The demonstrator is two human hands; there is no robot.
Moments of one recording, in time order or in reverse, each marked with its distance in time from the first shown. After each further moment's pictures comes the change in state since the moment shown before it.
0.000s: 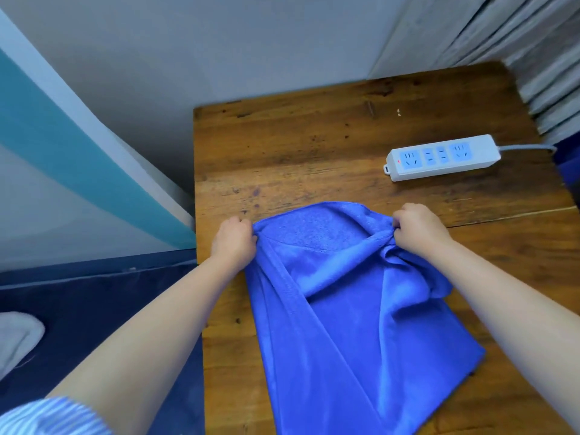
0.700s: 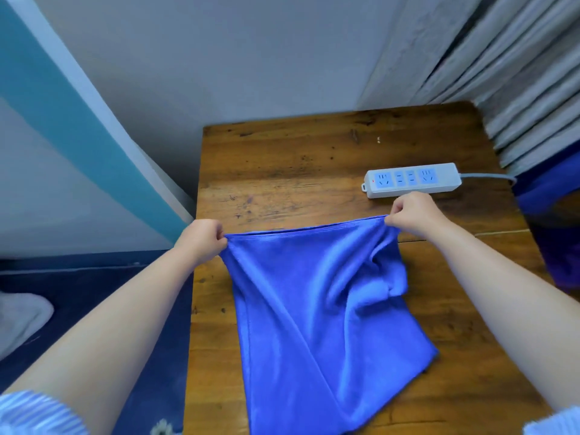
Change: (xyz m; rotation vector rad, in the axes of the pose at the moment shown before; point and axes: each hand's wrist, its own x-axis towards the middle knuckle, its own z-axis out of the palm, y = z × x) left_hand -0.045 -0.008 -0.053 -0.131 -0.012 -0.097; right_hand -0.012 0.015 -0.079 0.303 -0.007 0.039
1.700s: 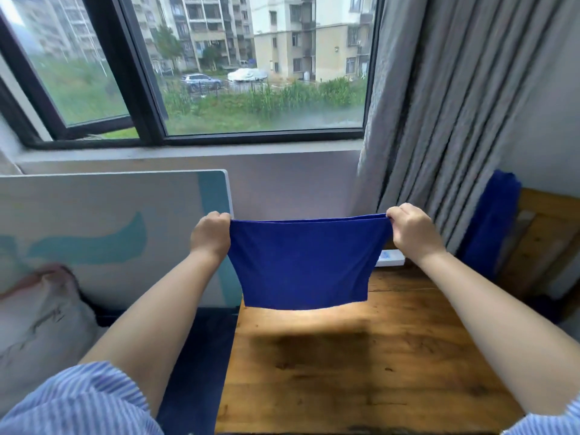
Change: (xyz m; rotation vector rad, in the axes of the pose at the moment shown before) left_hand -0.295 0.024 -0.119 0.107 0.834 0.061; right_hand -0.285 -0.016 -0.109 -0.118 0.925 -0.726
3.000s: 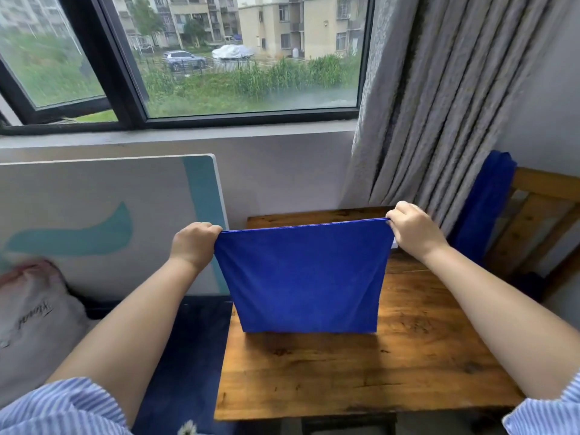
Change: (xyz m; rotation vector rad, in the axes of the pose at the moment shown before) left_hand -0.008 -0.030 0.025 0.219 -0.084 0.188; right_hand -0.015 0.018 0.014 -0.125 -0.222 0.016
